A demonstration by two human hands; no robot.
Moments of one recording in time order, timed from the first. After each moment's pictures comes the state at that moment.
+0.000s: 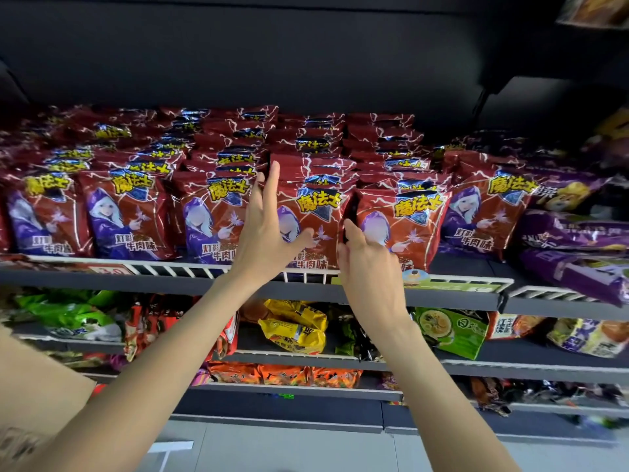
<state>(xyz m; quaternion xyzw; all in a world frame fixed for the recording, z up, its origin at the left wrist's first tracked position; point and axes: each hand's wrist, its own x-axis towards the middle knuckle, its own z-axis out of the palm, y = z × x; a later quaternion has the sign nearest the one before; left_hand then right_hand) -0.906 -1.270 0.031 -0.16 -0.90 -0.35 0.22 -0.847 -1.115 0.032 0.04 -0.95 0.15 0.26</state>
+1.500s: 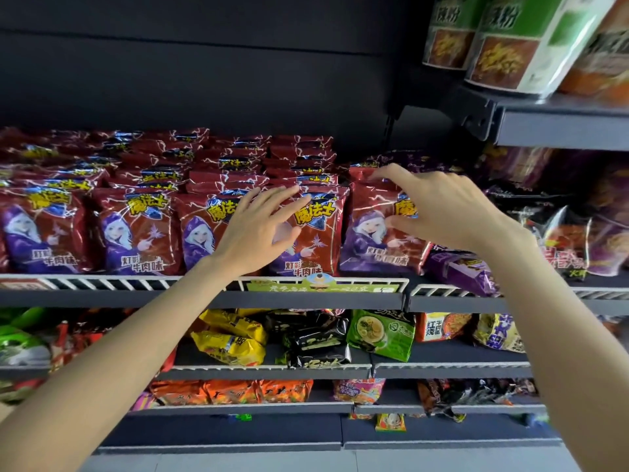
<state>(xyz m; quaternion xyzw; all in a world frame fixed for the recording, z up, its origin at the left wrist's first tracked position) -0.922 -1.172 0.049 -0.36 -0.88 -0.09 0.29 -0.827 -0.907 0.162 0.16 -0.97 -0.06 0.16</state>
